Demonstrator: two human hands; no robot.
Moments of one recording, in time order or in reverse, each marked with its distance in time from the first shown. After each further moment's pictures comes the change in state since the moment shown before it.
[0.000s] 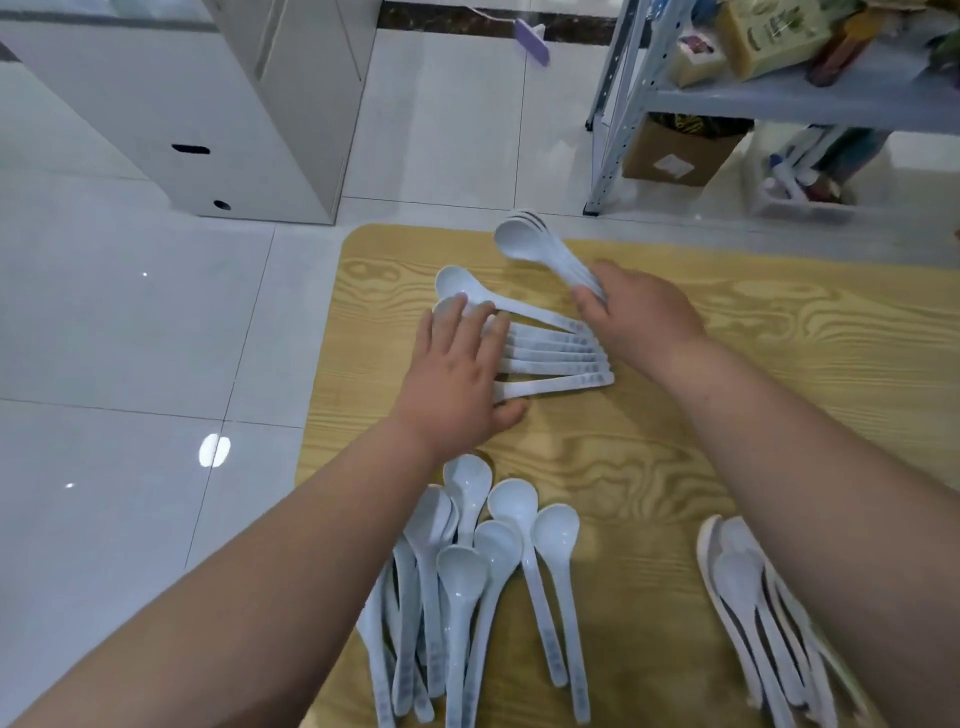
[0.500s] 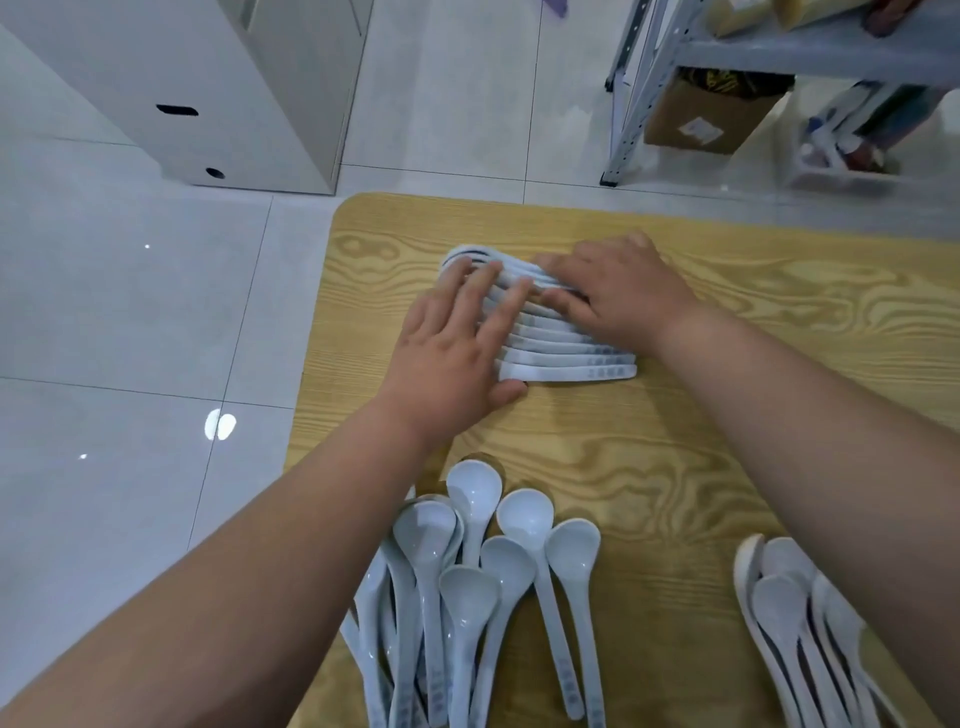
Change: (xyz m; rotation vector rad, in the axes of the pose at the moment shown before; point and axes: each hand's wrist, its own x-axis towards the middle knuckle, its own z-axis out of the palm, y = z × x) left_hand 0.012 -0.026 0.018 0.082 0.141 0.059; right_hand 0.045 0.006 0.041 -0.201 -0.065 -0.407
